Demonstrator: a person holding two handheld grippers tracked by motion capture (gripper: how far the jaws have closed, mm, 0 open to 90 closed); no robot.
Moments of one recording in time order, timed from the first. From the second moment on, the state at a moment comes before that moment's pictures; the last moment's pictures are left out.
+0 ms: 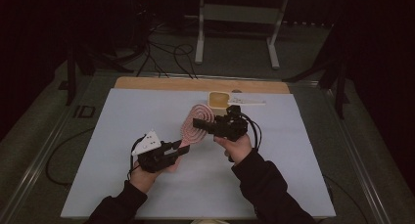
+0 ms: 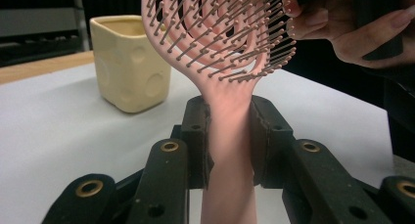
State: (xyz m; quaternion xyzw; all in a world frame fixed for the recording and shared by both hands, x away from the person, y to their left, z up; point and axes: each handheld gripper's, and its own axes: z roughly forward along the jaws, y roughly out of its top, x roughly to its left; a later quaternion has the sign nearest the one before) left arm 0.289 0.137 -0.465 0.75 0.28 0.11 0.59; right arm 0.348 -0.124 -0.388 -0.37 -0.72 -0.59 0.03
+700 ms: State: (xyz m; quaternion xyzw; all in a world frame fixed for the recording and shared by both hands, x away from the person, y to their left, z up) left arm 0.290 0.134 -0.467 0.76 0.28 0.09 0.58; right arm 0.347 -0.124 -0.386 -0.35 -0.73 -0.59 0.04
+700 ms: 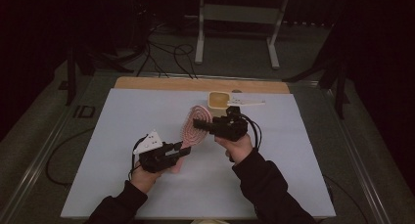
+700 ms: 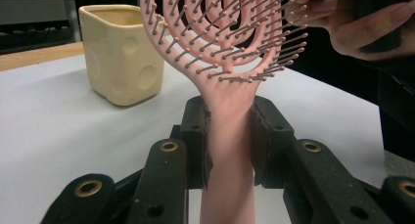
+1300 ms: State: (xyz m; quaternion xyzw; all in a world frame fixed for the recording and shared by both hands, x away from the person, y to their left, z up) left arm 0.292 0.124 -0.466 0.78 0.30 0.07 0.55; right arm 0.343 -0.126 -0.378 -0.34 -0.73 -0.59 0.00
